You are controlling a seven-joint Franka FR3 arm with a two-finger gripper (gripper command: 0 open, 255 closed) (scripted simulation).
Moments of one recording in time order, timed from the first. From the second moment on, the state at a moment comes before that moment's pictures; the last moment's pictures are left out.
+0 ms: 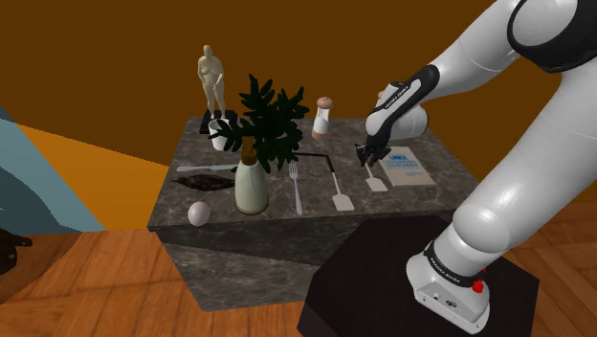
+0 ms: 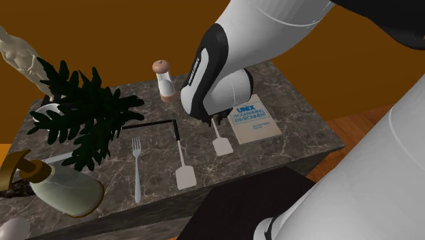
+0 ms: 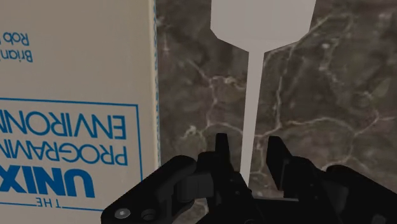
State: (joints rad) arm -0.29 0.07 -0.23 -2.65 0.02 2.78 0.15
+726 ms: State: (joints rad) arm -0.29 0.04 -0.23 -2.65 0.00 2.75 0.17
